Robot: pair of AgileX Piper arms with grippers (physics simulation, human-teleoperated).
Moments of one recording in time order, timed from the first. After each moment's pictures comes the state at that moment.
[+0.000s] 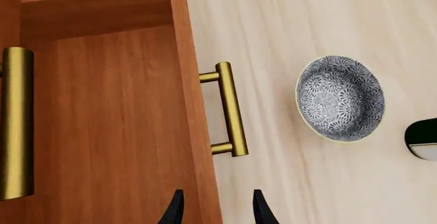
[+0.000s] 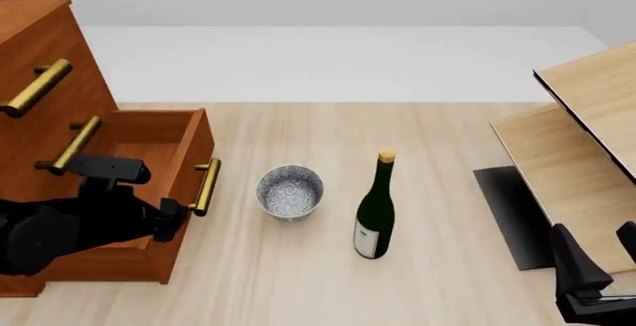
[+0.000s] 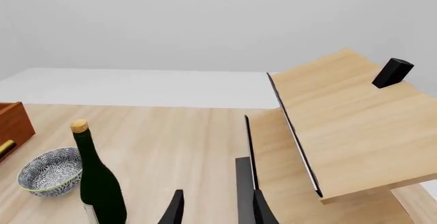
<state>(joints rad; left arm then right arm) -0.21 1.20 -0.50 0.20 -0.05 0.03 0.05 0.00 0.01 -0.01</state>
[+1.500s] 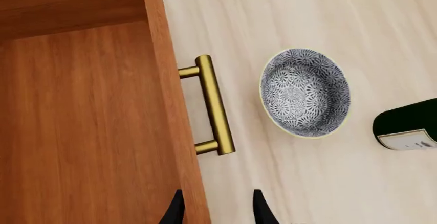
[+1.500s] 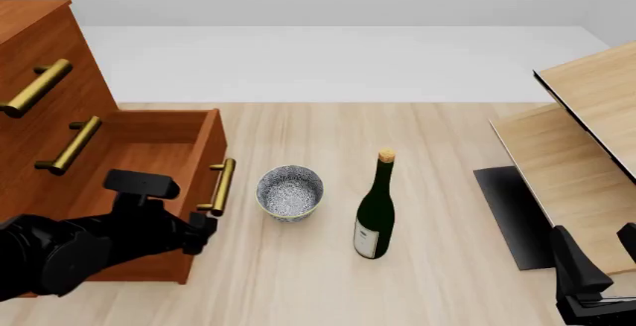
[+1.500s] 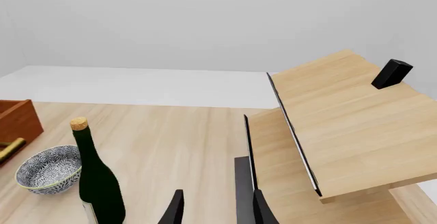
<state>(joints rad) -0.34 1.28 -0.43 0.02 -0.16 0.03 0.03 0.00 0.03 -0.02</state>
